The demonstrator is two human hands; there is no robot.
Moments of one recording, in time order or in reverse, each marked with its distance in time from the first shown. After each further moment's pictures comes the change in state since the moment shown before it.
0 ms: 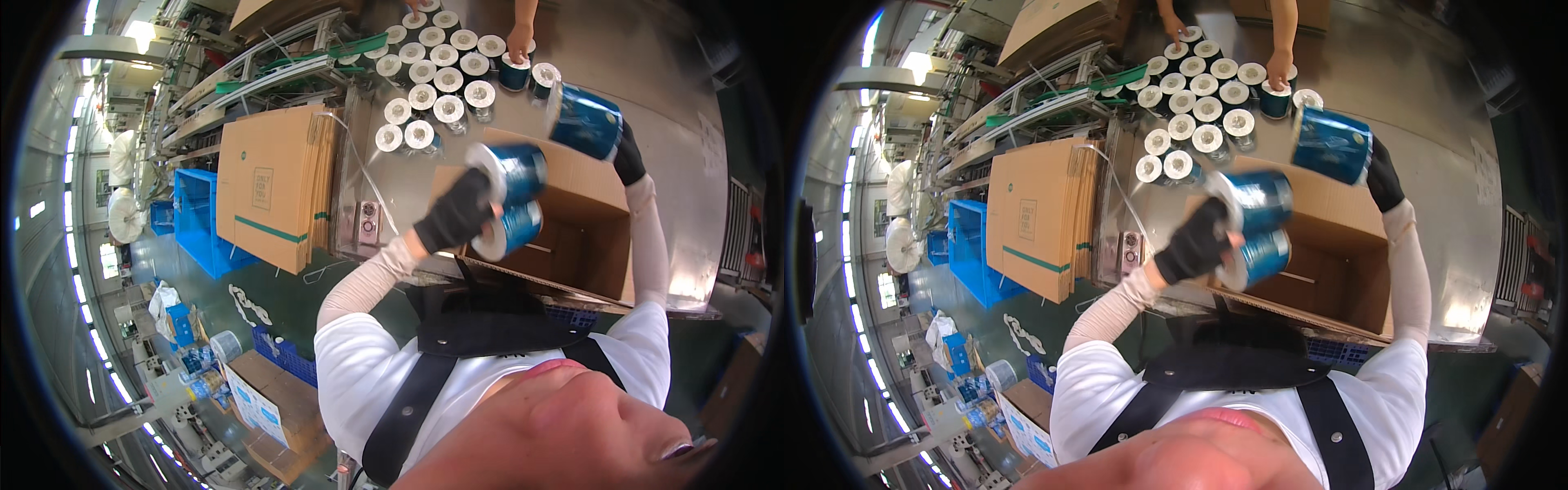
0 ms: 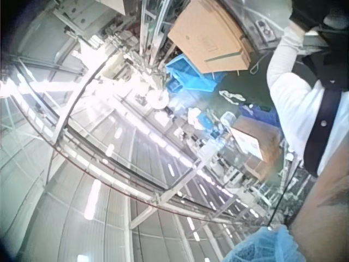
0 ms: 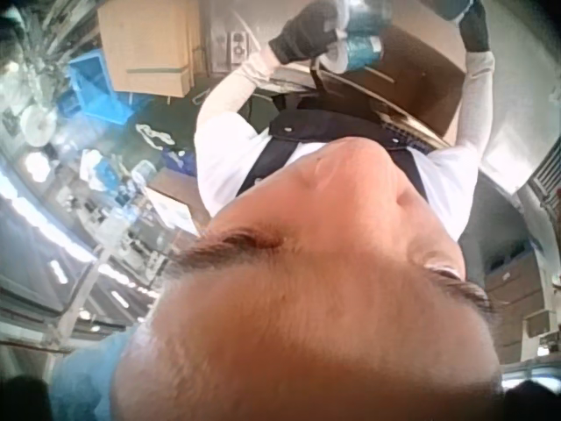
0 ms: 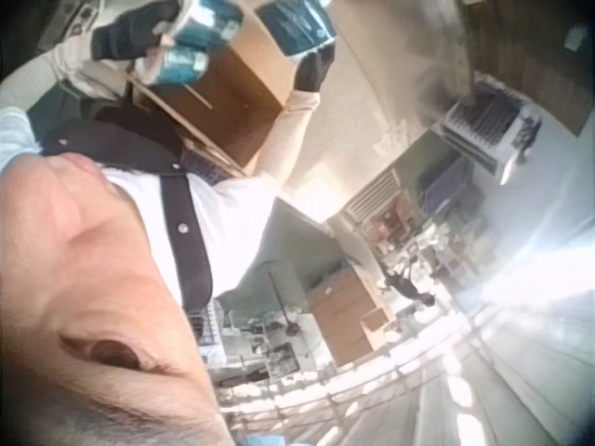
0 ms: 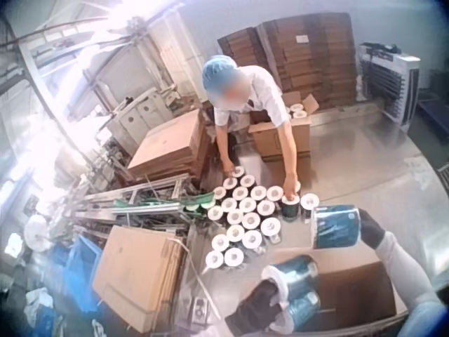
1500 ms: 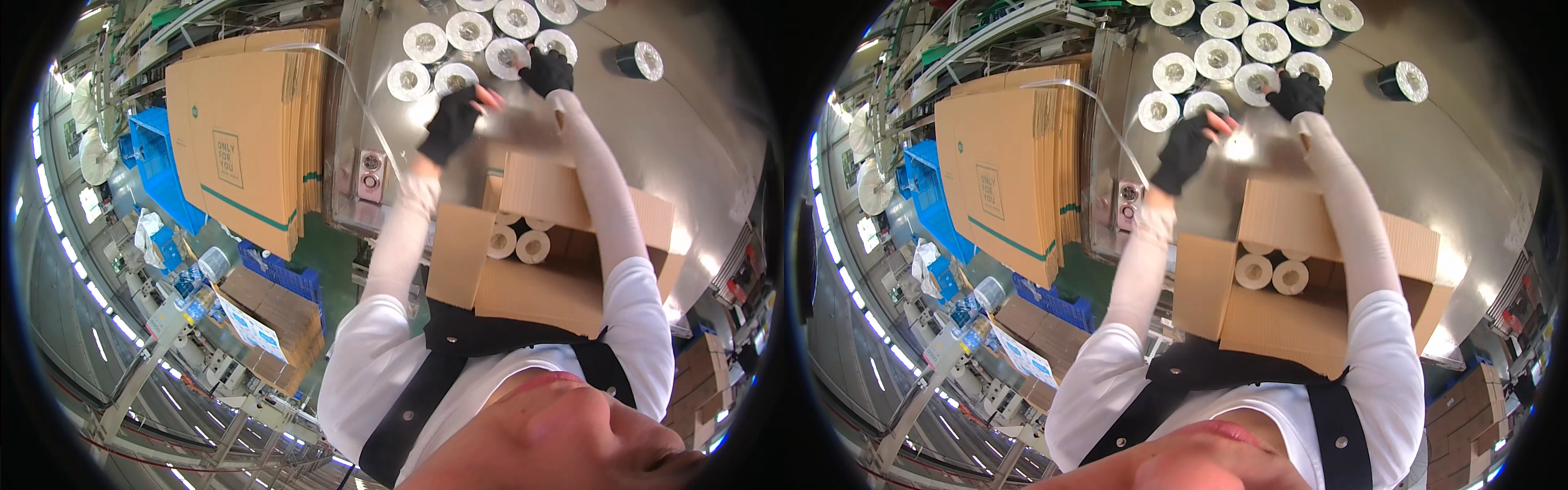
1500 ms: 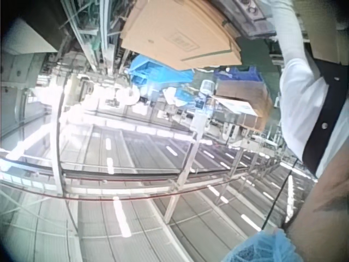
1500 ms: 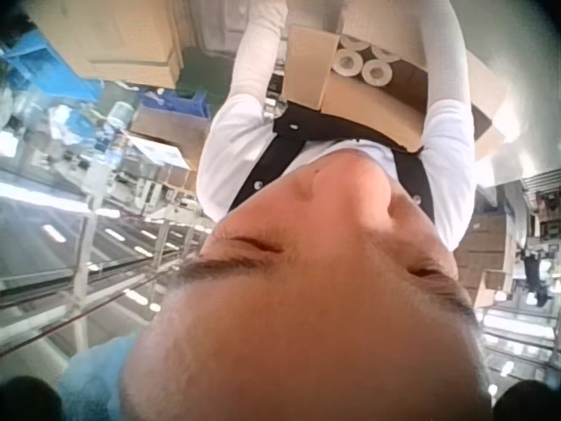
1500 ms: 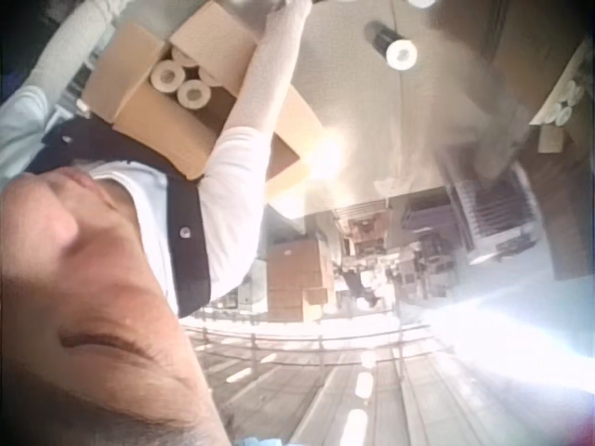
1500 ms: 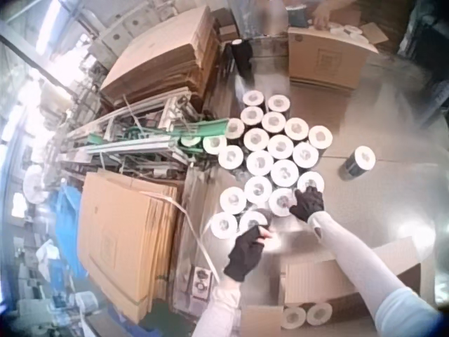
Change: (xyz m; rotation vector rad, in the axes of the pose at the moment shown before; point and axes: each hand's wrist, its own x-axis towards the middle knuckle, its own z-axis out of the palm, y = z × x) left_hand -0.094 -0.273 0.043 -1.045 0.308 -0.827; right_hand 0.255 0.304 0.131 -1.804 -0.115 0.407
